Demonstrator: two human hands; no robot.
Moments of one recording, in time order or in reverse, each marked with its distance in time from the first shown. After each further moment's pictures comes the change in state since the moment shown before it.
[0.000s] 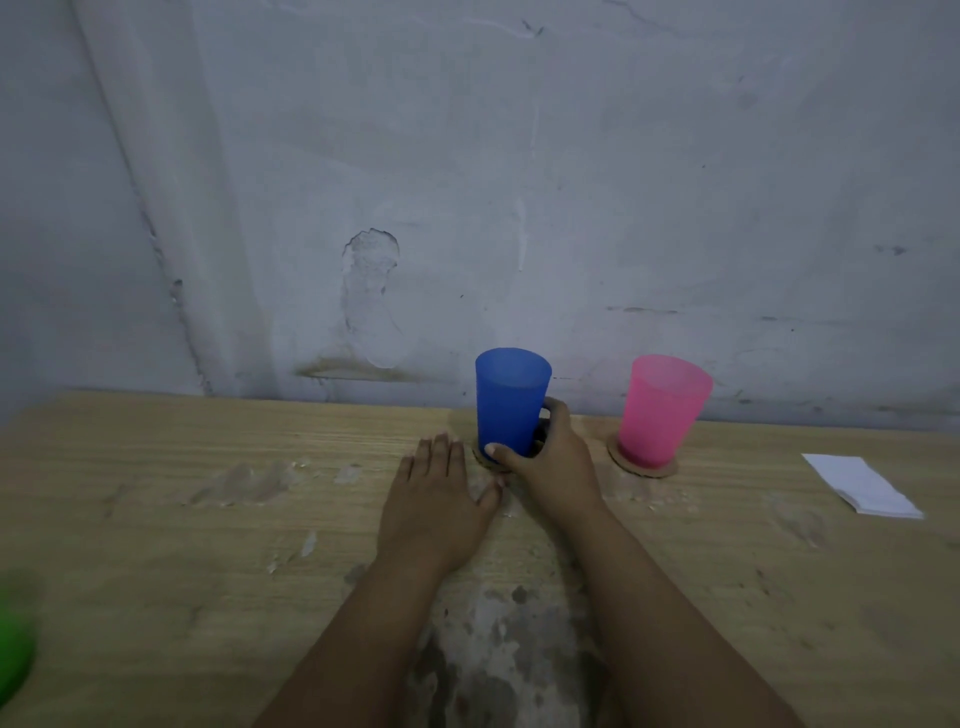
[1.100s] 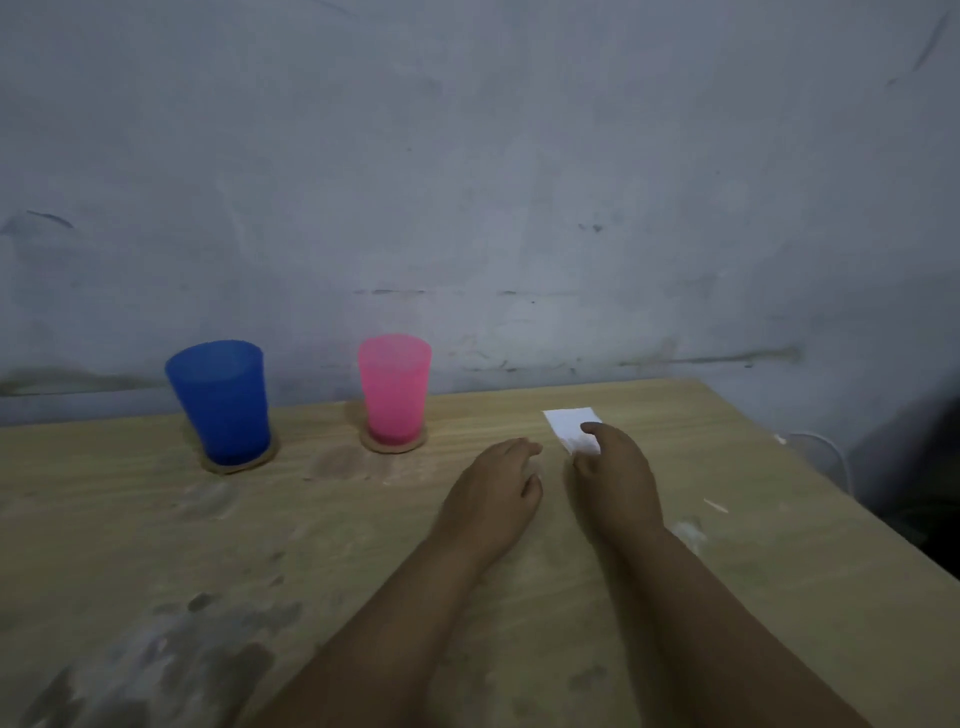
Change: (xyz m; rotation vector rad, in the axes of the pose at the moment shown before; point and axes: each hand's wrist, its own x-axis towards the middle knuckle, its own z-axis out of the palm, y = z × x) left_hand -0.020 0.279 0.036 -0.584 0.032 0.522; right_hand -0.061 0.107 -0.282 -0.574 0.333 0.167
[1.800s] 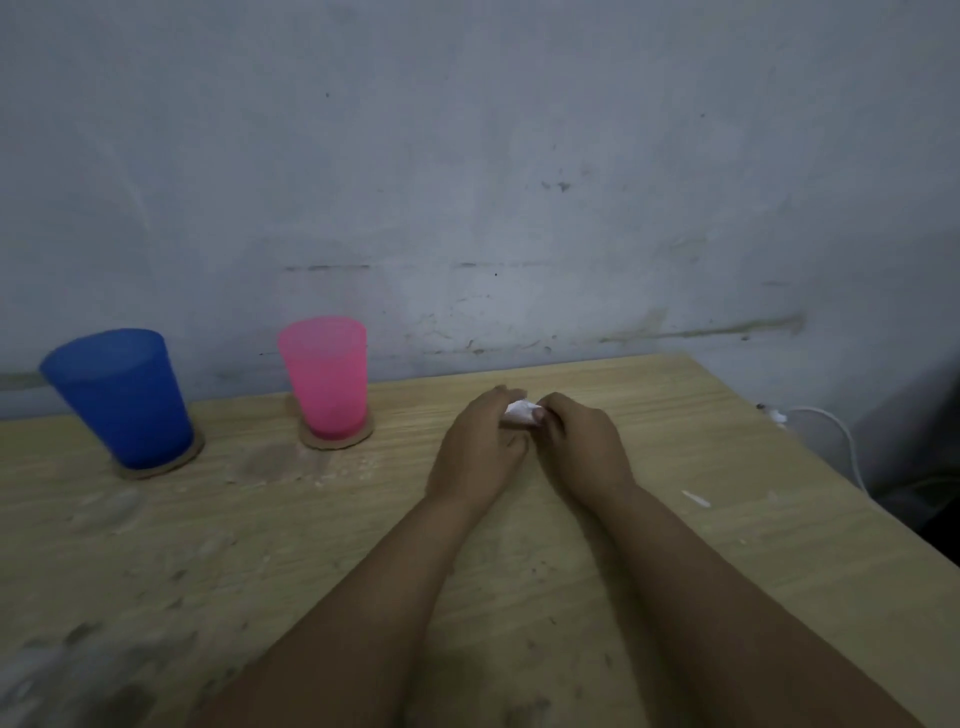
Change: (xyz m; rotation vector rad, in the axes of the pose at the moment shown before) left_hand 0.057 0.005 0.040 -0.188 0.144 -0.068; right_hand 0.044 0.020 0.001 0.022 -0.065 -0.225
